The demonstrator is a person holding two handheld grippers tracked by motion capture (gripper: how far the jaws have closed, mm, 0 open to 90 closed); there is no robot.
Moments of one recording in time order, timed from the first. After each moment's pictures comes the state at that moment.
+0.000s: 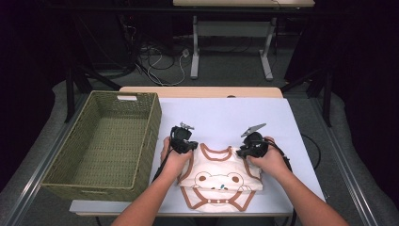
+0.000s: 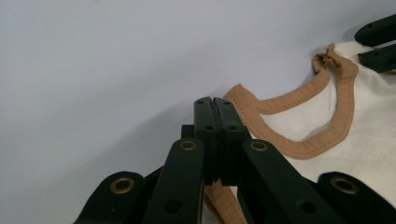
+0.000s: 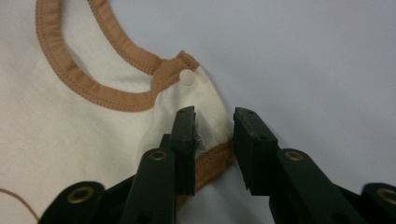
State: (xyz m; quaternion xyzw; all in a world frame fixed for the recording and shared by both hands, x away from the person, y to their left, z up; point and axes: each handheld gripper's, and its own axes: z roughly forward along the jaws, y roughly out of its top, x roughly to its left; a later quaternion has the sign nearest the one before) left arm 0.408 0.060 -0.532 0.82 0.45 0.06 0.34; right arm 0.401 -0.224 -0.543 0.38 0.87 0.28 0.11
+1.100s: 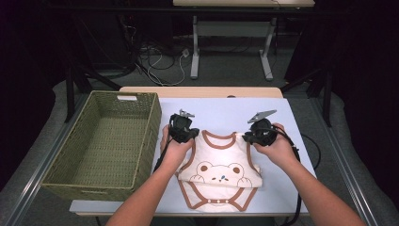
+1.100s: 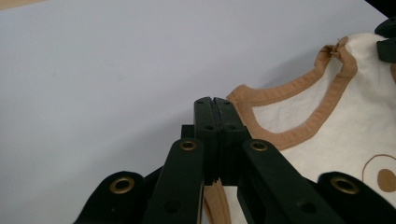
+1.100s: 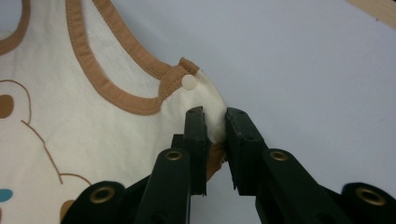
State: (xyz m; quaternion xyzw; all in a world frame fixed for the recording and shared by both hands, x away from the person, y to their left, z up) left arm 0.416 0.056 -0.481 0.81 0.44 0.11 0.37; right arm 0.403 -0.233 -0.477 0.37 0.86 0.30 0.18
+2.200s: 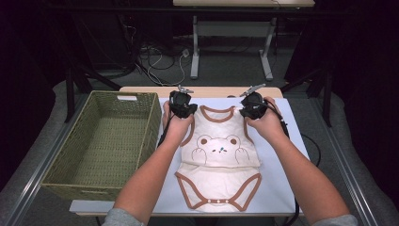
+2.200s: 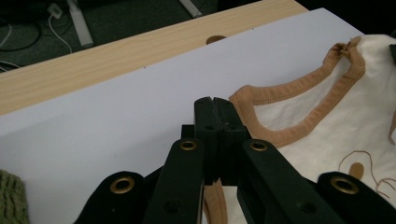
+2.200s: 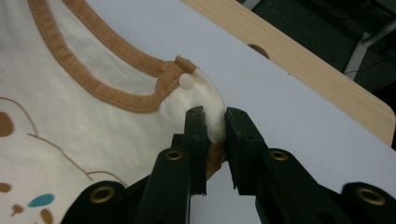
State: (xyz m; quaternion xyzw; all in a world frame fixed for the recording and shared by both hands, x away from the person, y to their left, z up) left arm 0.477 0.055 -0.448 0.78 0.45 0.18 0.39; right arm 0.467 -0.207 -0.438 0.41 0.83 0.27 0.26
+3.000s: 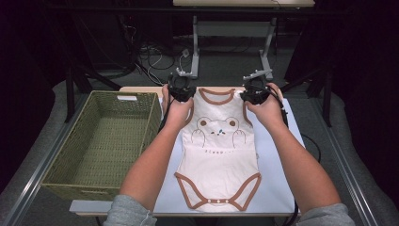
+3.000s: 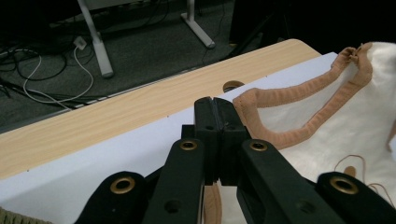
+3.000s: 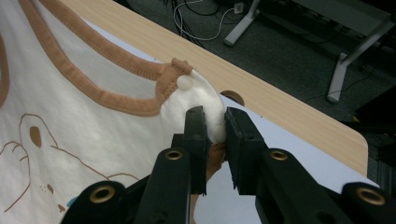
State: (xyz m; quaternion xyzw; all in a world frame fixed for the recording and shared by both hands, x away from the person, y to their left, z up) left arm 0.503 0.055 -0.413 0.76 0.44 0.22 0.41; right arm 0.489 -0.210 -0.405 0.44 0.79 0.32 0.28
